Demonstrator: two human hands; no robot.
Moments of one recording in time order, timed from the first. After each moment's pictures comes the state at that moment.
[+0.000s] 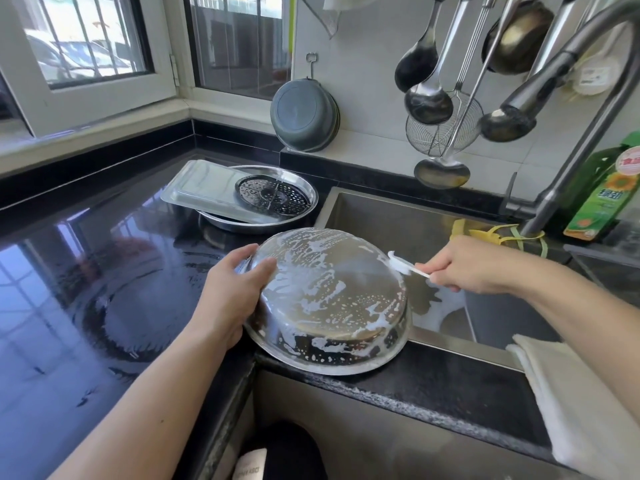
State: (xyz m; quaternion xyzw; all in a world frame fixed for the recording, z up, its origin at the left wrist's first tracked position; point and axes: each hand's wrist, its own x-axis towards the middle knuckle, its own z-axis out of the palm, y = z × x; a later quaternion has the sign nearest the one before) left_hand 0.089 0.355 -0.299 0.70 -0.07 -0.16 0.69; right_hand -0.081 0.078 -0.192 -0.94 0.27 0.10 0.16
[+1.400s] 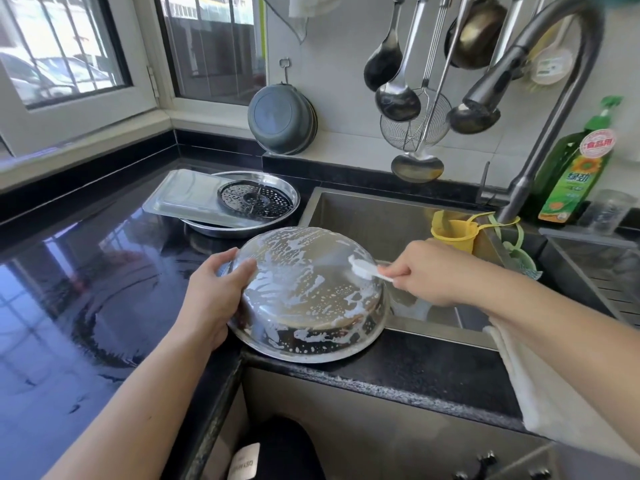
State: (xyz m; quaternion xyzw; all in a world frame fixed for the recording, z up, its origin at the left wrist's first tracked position) left_hand 0.089 0.353 -0.297 0.68 -0.08 -0.12 0.72; right_hand -0.099 0.126 -0.189 -0.97 0.21 0.07 0.09
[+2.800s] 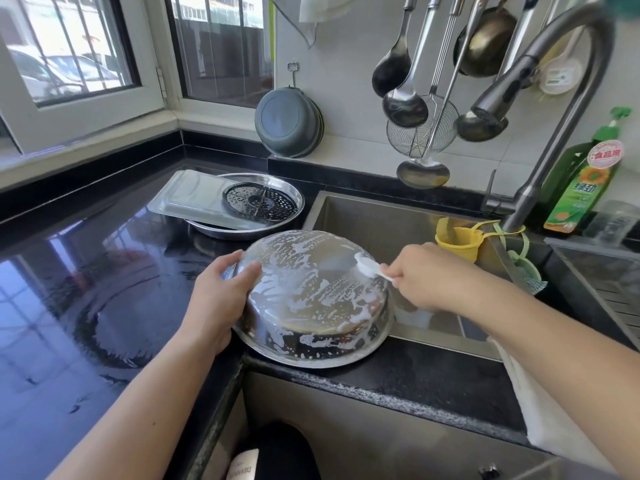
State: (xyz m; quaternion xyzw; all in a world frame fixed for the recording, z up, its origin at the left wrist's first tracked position) left_hand 0.086 0.353 -0.297 0.69 -0.10 -0.12 0.71; right_hand -0.084 0.131 -0.197 -0.96 0.26 0.05 0.04
